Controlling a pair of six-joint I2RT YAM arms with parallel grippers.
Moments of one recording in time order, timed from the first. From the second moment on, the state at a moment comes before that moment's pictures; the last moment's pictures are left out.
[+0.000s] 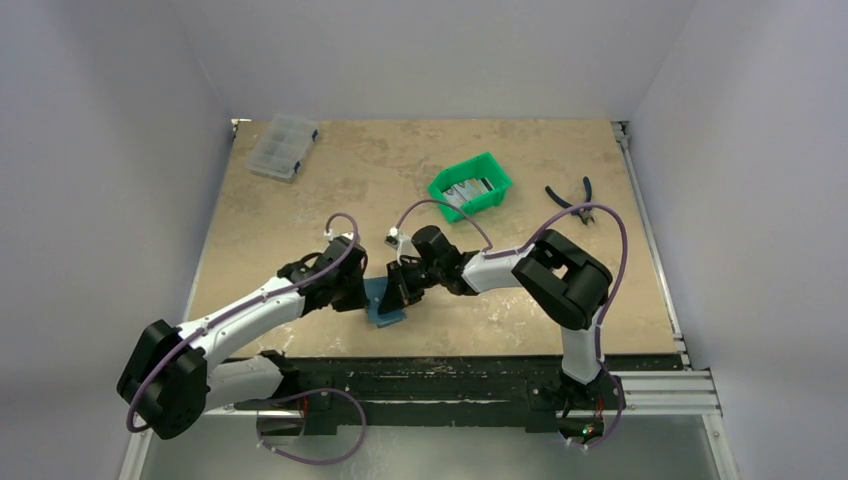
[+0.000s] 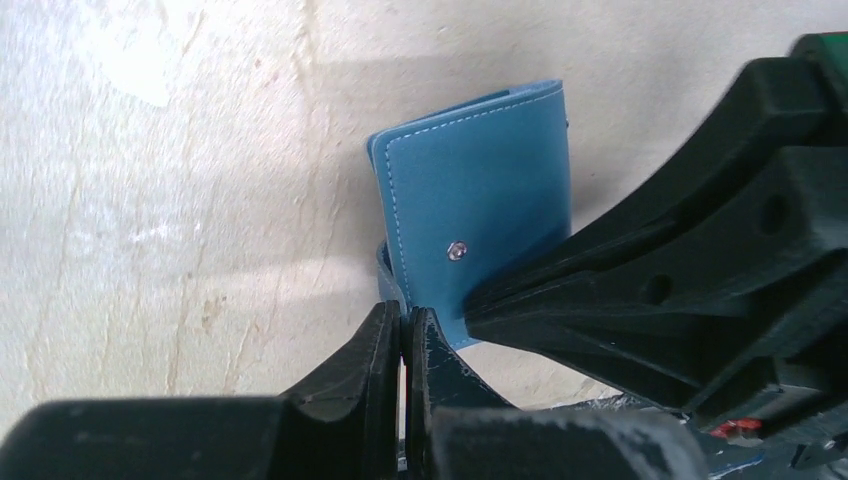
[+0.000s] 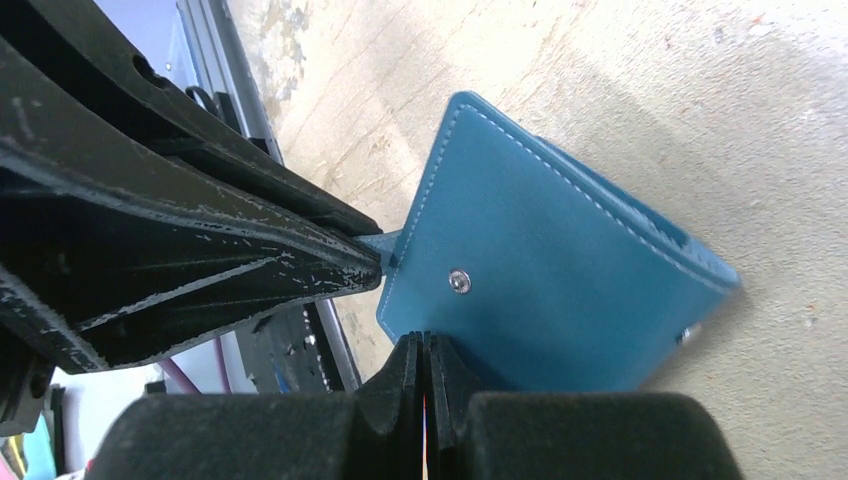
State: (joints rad) left arm -0.64 1.14 0.62 -0.55 -0.08 -0.78; right arm 0.88 1.95 0.96 0.29 -0.64 0.59
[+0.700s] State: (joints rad) left arm -0.64 1.44 0.78 -0.41 0.15 -0.49; right arm 0.82 1.83 0.75 0.47 -0.62 0.77
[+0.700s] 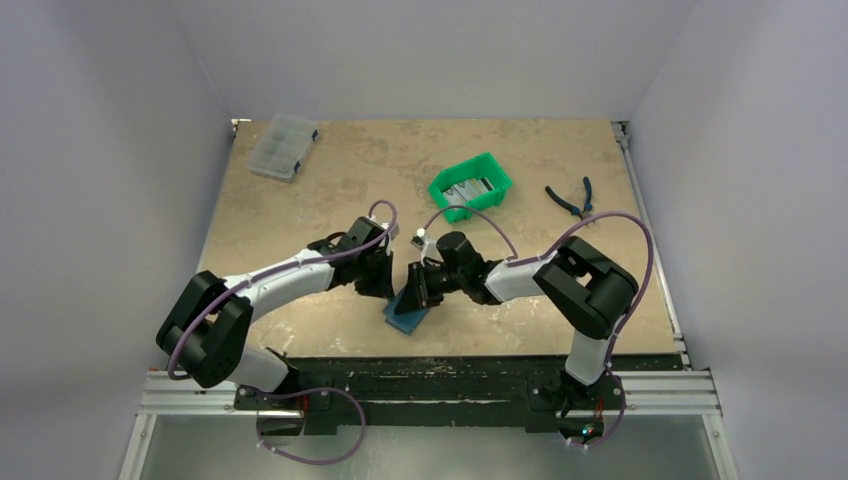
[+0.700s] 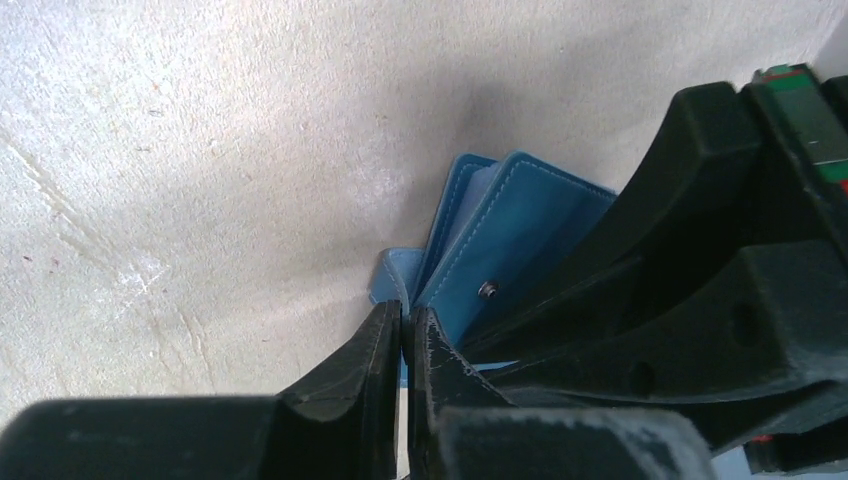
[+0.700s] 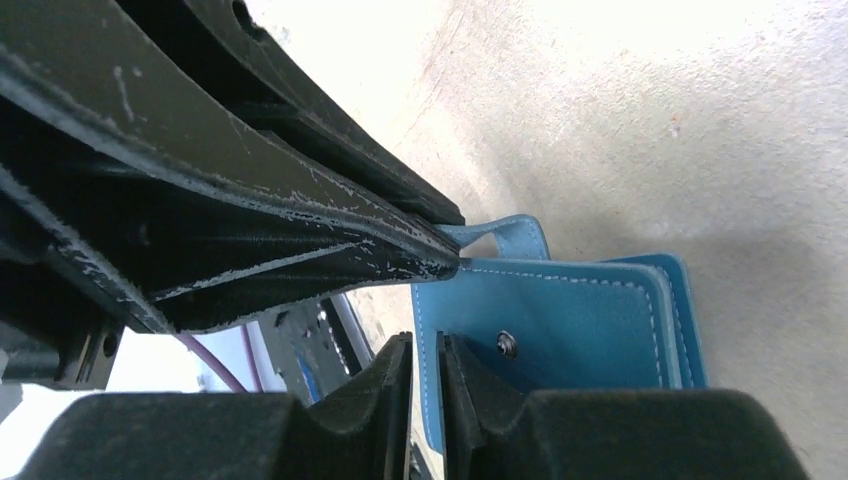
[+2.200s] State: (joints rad) left arm -0.64 1.49 0.88 -0.52 0.17 -0.36; right arm 0.82 1.72 0.75 0.18 -0.56 0.59
